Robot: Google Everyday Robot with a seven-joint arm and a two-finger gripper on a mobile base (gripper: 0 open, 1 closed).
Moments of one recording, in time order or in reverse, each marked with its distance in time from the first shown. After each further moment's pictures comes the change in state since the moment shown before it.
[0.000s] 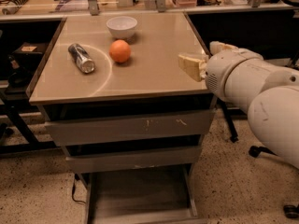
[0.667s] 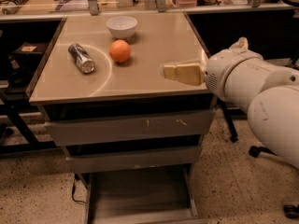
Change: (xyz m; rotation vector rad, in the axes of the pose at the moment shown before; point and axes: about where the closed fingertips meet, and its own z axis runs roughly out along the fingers) arm 0.000 0.000 0.000 0.000 0.000 0.000
